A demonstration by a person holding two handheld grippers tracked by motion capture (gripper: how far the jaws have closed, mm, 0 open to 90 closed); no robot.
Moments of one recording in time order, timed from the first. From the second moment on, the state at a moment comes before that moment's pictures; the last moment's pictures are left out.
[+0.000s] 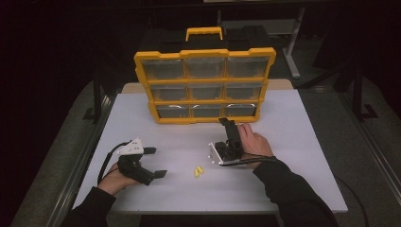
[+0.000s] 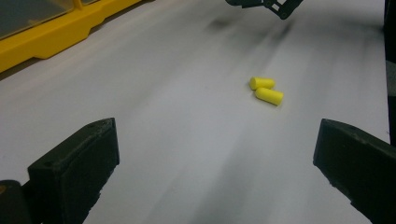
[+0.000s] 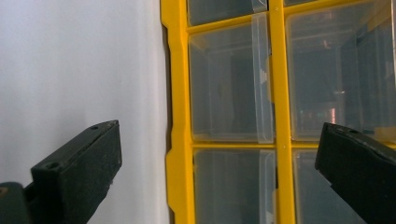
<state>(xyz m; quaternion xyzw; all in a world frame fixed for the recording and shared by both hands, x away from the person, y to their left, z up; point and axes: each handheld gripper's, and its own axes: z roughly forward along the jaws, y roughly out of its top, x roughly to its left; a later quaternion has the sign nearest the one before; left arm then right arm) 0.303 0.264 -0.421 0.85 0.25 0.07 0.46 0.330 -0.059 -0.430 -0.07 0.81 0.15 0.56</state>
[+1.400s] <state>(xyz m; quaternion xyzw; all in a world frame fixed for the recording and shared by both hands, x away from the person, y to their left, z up) 0.303 0.264 -0.421 0.85 0.25 0.07 0.46 0.339 -0.072 -0.419 -0.08 0.78 0.09 0.61</state>
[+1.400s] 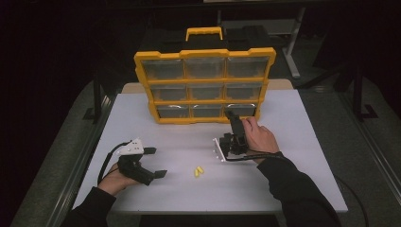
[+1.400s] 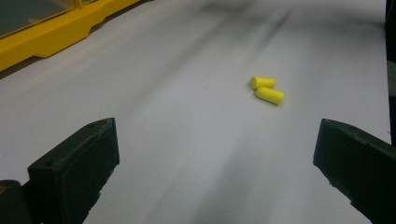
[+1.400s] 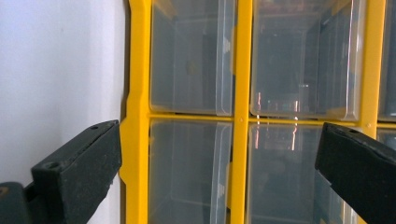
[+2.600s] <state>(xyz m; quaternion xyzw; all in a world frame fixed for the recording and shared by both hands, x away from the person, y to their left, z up) 0.302 0.264 -0.421 0.85 0.25 0.07 0.46 0.361 -0.097 -0.391 -0.05 0.76 0.06 0.64</state>
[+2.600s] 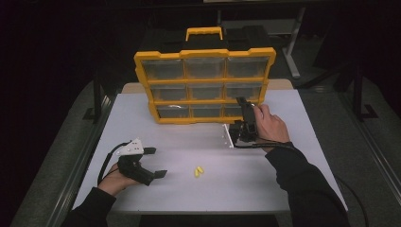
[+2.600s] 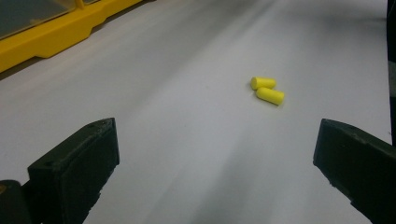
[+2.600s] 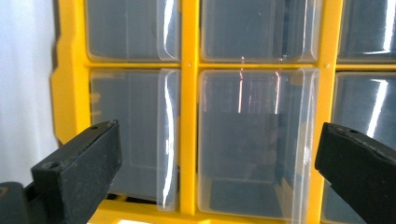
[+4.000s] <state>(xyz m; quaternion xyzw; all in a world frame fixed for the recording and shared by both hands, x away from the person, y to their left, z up) 0.304 0.263 -0.420 0.84 0.26 0.07 0.47 0.392 -0.109 -0.354 -0.02 0.73 0.03 0.68</state>
